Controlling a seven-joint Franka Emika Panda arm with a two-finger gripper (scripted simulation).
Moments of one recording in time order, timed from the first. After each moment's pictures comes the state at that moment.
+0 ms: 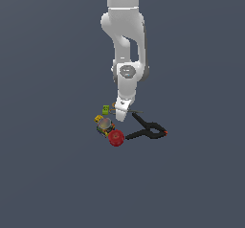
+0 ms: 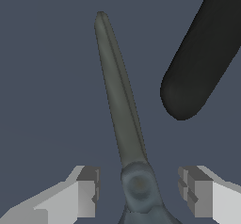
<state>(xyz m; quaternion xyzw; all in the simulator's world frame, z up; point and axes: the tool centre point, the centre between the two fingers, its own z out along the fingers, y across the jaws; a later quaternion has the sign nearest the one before) -0.127 0.021 0.010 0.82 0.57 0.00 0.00</state>
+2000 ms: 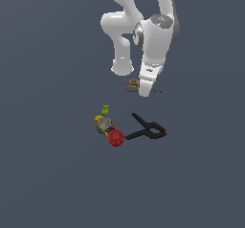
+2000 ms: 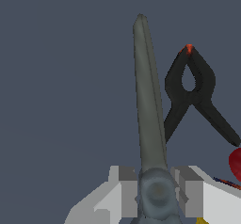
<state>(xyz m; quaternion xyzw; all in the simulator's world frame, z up) -0.135 0.120 0.187 0.82 0.57 0.00 0.00</state>
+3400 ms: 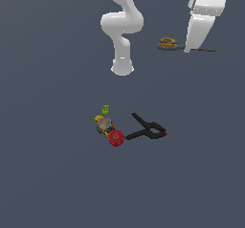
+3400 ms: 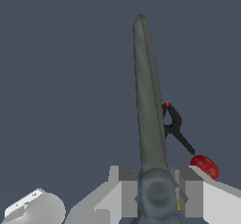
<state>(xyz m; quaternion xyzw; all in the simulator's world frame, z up) -0.135 0.232 0.389 0.82 0.57 0.00 0.00</state>
